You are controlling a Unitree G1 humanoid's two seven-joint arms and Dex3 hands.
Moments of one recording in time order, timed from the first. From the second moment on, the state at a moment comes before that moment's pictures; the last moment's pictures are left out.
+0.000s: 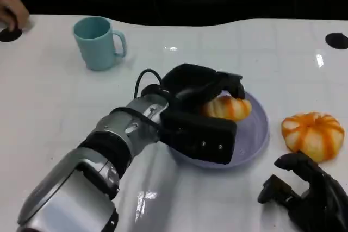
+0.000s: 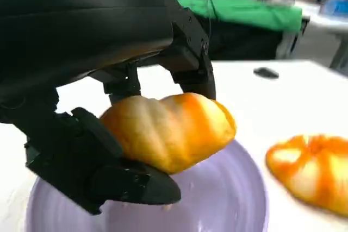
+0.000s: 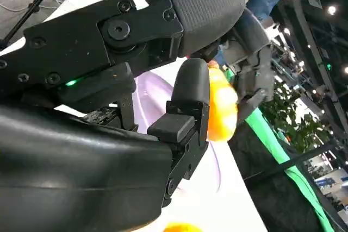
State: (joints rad) left arm -0.99 -0.05 -0.59 1.22 0.71 -0.49 0.17; right arm 0.02 0.06 -0.22 0.38 0.54 -0.02 0.72
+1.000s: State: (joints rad) left arm -1.06 0.04 -0.55 1.15 0.62 -0.42 -0.27; right arm 0.03 0.06 -0.22 0.37 0.54 -0.01 0.72
